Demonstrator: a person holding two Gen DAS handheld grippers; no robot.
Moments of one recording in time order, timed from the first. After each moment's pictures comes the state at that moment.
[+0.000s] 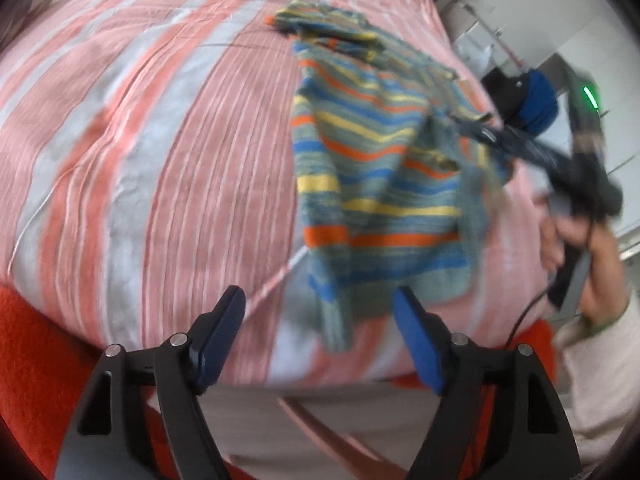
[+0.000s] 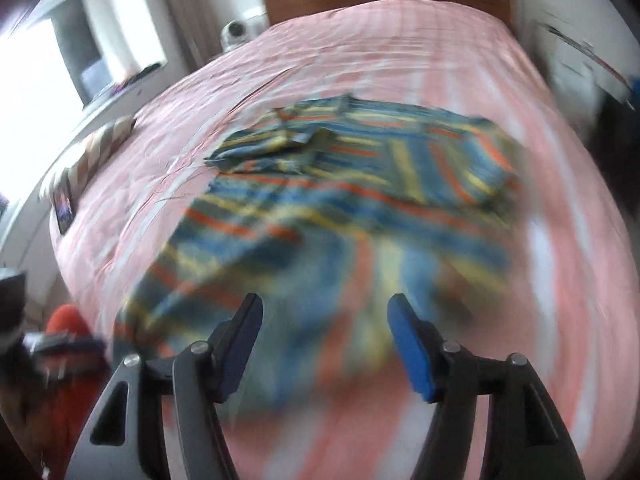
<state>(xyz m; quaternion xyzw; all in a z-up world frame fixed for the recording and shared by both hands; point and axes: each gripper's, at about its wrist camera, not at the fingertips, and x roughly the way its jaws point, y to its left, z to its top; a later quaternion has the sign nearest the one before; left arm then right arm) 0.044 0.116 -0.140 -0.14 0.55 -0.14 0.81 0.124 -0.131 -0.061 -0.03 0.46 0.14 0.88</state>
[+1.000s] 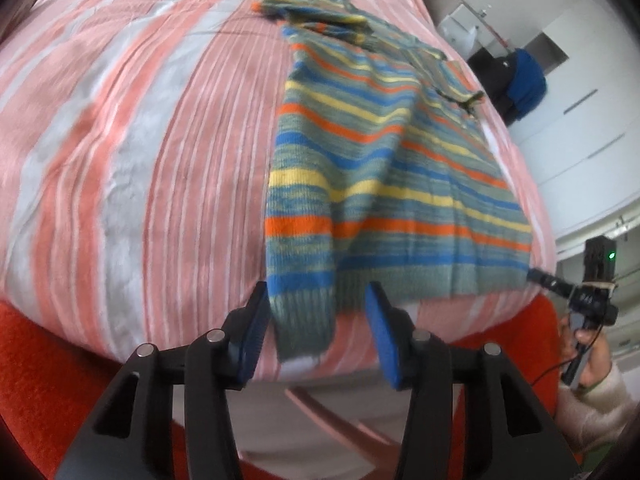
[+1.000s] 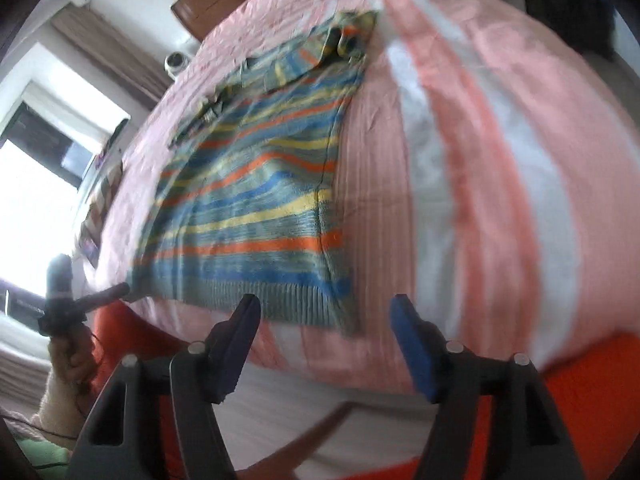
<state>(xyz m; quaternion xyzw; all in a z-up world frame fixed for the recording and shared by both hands) 0.048 0.124 -0.148 -0.13 0.56 -0.18 0.79 -0.035 -0.303 -0.110 0.19 0.53 0.11 0.82</state>
